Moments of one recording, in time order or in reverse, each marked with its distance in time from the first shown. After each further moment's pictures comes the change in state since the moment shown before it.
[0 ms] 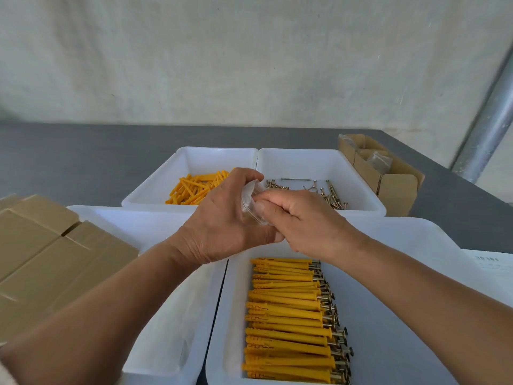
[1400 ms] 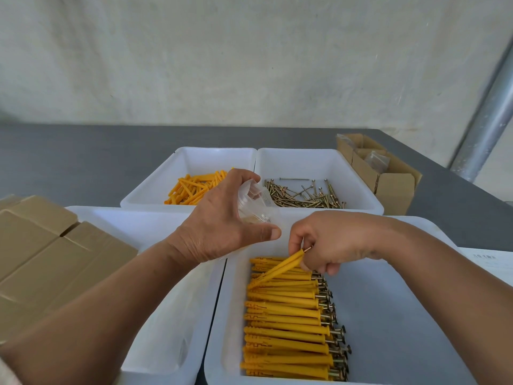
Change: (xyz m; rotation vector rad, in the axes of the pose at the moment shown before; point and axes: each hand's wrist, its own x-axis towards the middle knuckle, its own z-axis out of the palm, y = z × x) left_hand -0.001 -0.003 -0.001 0.073 0.011 -0.058; right_hand -0.006 0.021 -0.037 -0.167 -0.613 0.414
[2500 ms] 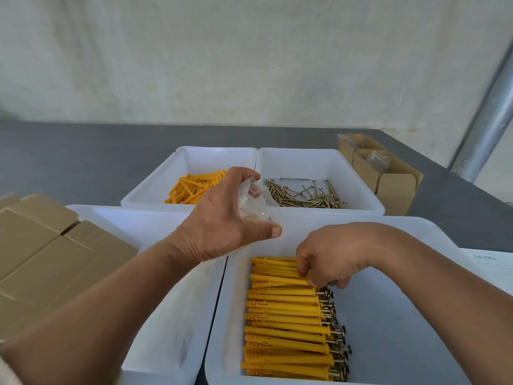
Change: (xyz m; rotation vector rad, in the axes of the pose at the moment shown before) left_hand 0.001 -0.001 0.000 -0.002 0.014 0.004; right_hand 0.005 -0.001 0.010 -0.322 -0.150 0.138
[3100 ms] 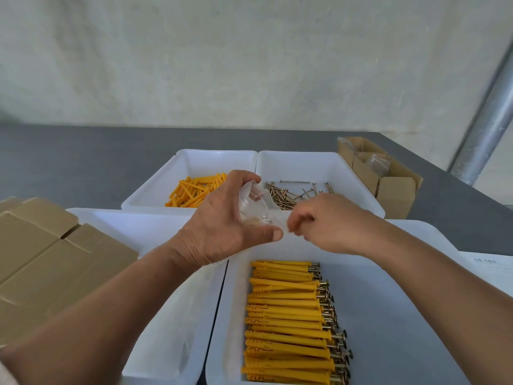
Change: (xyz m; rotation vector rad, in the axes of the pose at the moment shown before) left_hand 0.000 -0.001 0.001 -0.036 -0.002 0.008; right_hand -0.008 -0.009 -0.014 0.169 0.564 -0.076
